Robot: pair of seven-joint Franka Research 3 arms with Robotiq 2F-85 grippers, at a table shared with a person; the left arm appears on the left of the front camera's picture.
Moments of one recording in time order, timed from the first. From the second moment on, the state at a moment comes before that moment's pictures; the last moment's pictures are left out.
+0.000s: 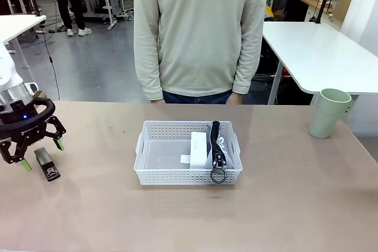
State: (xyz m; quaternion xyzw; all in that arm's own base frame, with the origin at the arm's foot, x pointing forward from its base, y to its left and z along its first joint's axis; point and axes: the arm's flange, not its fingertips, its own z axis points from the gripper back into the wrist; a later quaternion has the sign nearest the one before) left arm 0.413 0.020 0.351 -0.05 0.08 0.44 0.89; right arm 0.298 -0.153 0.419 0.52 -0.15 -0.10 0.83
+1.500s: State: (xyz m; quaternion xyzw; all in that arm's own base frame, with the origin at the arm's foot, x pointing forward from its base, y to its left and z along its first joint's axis) left arm 0.418 0.018 0.307 -0.01 0.02 0.39 0.92; right arm 0.298 -0.153 0.420 0.52 -0.15 -0.10 0.83
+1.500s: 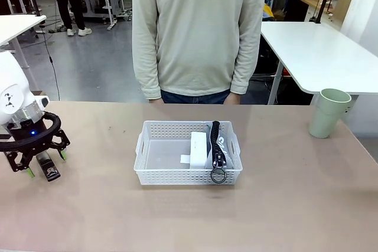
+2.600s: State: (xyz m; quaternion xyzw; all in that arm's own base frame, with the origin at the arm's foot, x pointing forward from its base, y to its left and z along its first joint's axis) left arm 0.420 0.015 0.311 0.00 0.00 0.38 0.92; right arm 0.298 -0.153 0.419 0.52 -0.15 -0.10 0.83
